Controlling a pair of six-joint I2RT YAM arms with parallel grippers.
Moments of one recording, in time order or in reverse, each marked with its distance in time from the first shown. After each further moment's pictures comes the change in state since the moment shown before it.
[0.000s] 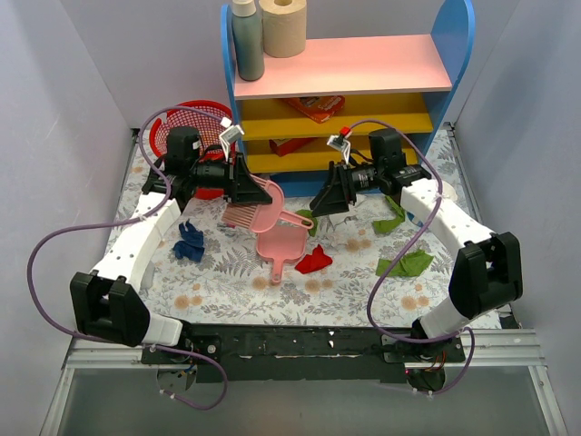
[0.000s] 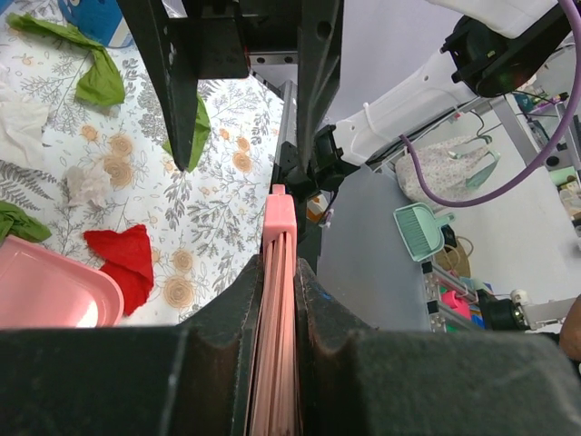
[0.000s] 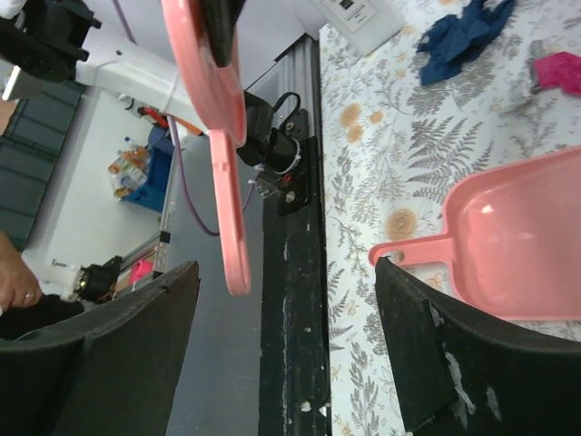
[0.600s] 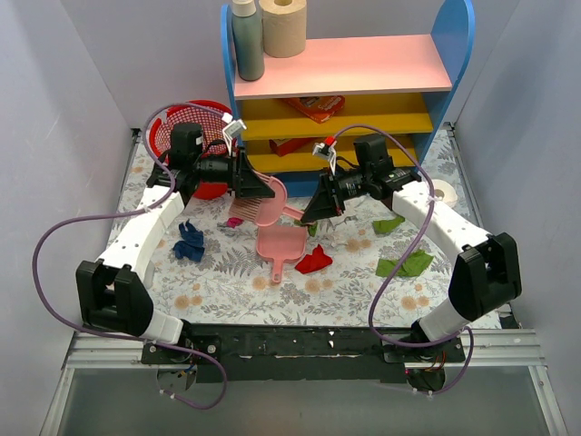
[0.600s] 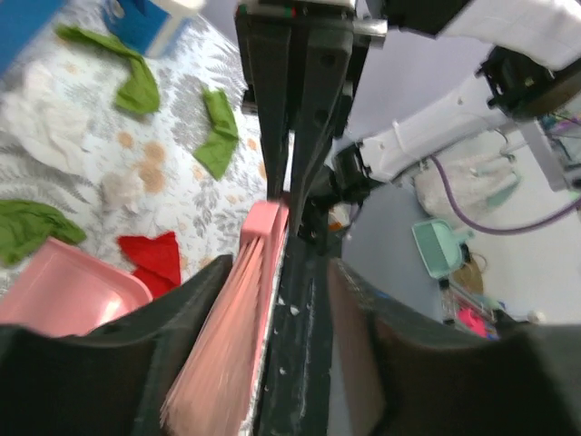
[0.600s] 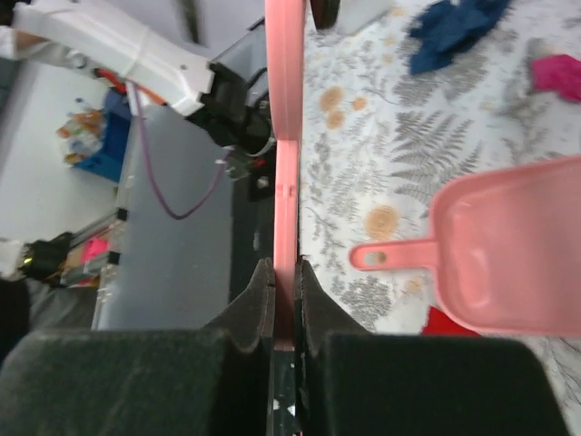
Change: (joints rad) left arm 0.000 0.061 0.010 0.071 -0.029 -0.038; right arm 0.101 -0.001 0.006 -0.033 0.059 -0.109
